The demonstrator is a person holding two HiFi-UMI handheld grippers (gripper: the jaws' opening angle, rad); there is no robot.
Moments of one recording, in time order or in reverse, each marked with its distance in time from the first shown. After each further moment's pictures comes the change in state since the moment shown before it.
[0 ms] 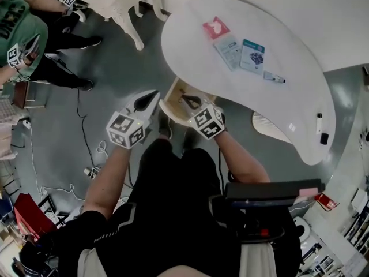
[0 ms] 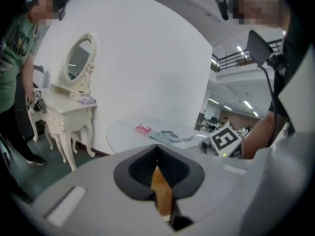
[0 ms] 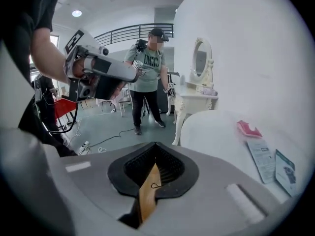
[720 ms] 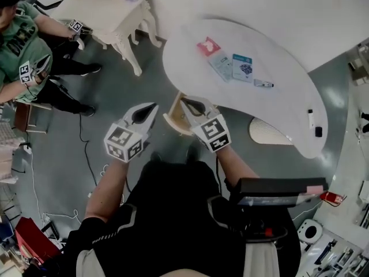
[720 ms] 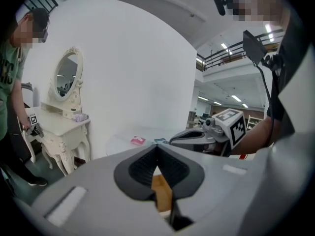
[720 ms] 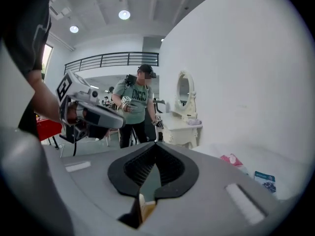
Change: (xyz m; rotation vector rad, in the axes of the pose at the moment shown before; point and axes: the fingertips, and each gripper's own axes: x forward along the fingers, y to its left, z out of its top) left arm -0.067 -0.021 0.061 0.134 -0.033 -0.071; right arm -0.087 0.016 0.137 0.084 -0.313 -0.171
